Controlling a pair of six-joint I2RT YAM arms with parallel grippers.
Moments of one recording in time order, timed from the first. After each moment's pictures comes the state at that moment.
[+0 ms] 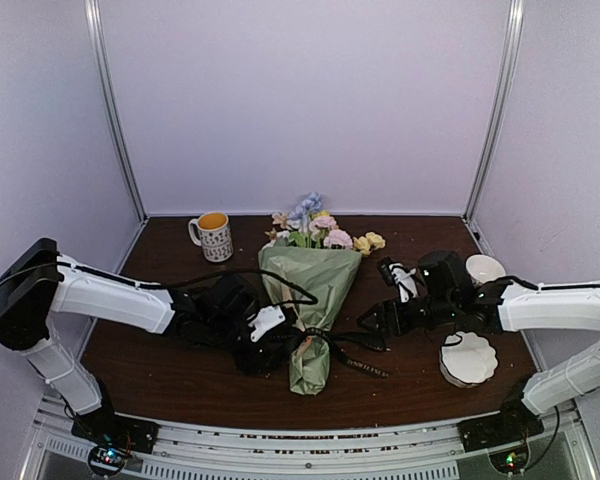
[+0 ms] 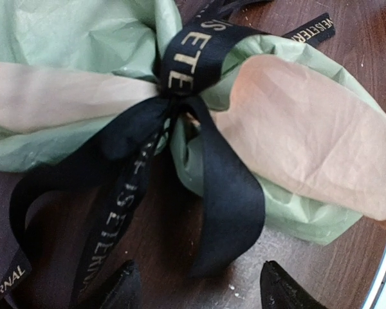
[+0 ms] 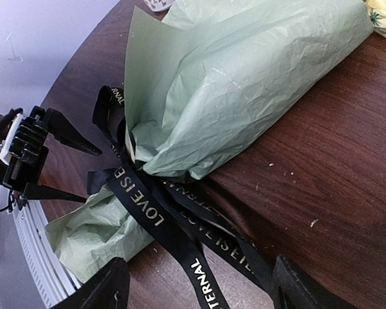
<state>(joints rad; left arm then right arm) -0.96 1.61 0.82 -0.16 0.16 0.12 0.73 1.26 0.63 -0.03 -0.24 0.40</state>
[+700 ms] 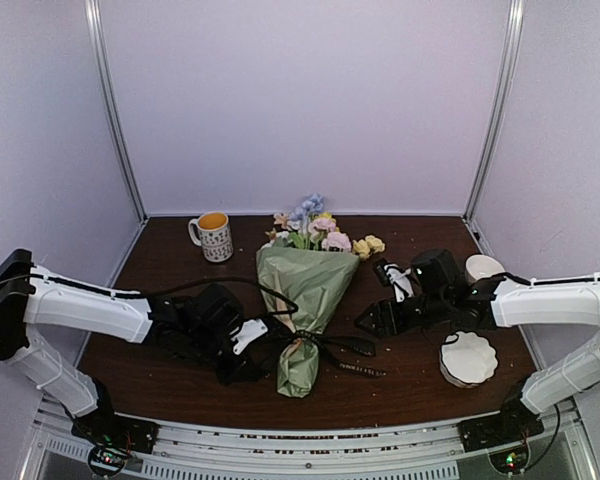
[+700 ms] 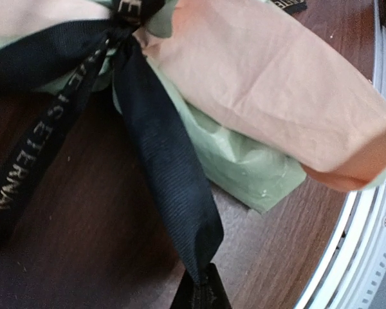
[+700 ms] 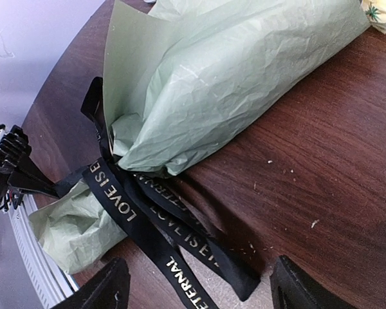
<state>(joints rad) -0.99 1.48 0.72 -0.25 0.25 -0.06 0.74 1.32 0.66 -0.05 -0.24 0.40</state>
